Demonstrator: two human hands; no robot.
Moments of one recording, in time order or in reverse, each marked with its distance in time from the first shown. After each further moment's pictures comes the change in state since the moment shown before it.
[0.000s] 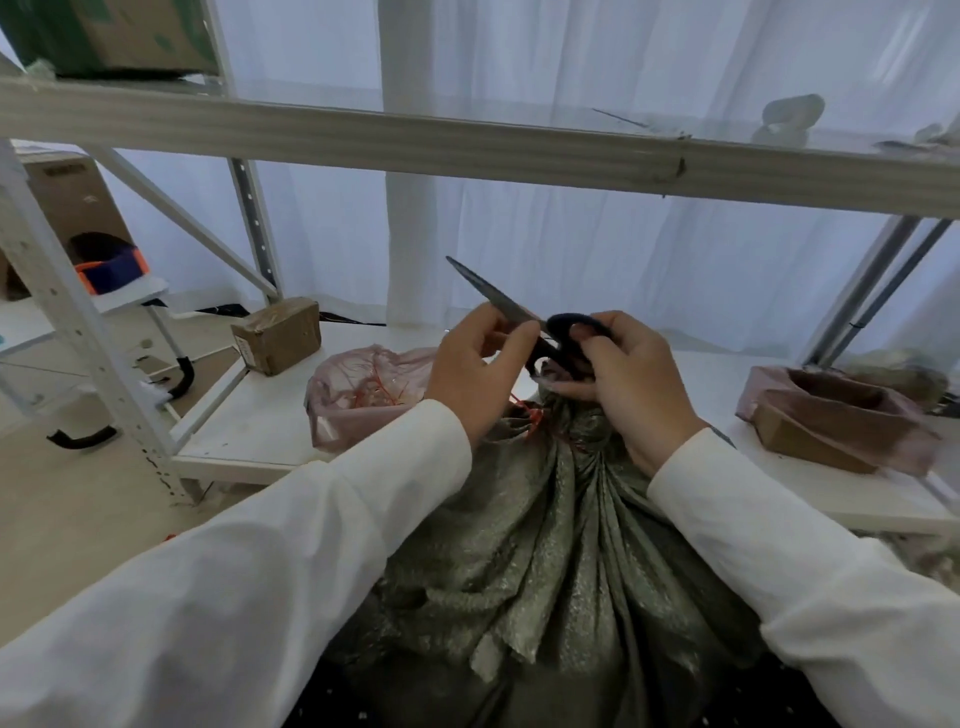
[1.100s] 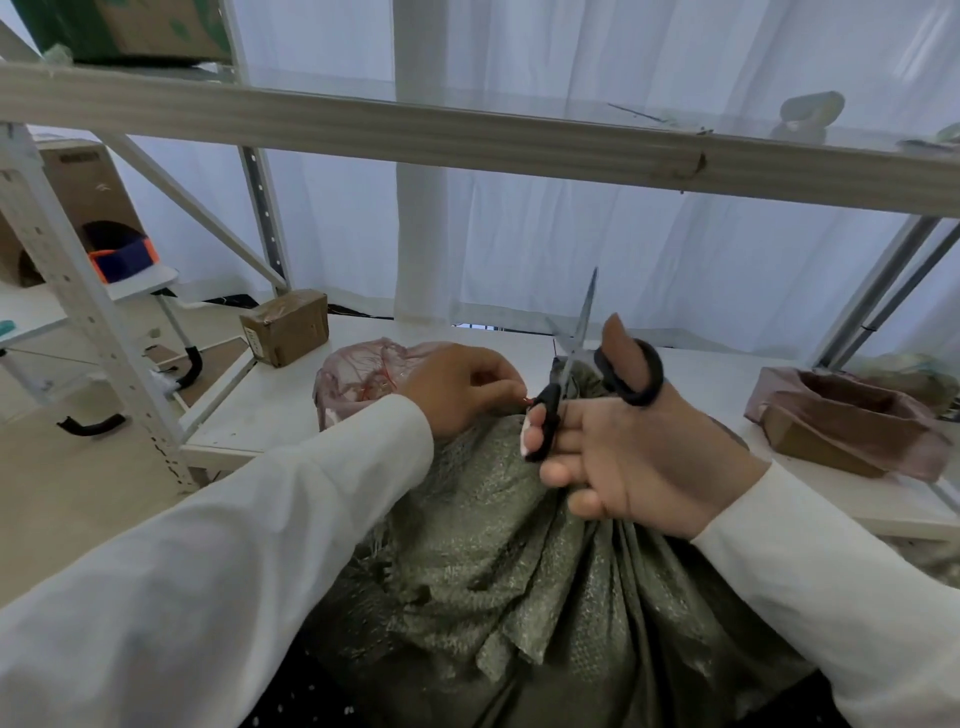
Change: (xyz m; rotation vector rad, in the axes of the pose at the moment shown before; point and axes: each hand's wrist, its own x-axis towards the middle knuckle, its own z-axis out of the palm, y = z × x) left_hand 0.013 -0.031 -0.041 0.384 -0.448 0.010; right_hand -0.032 -0.004 -0.011 0.303 -0.806 0.625
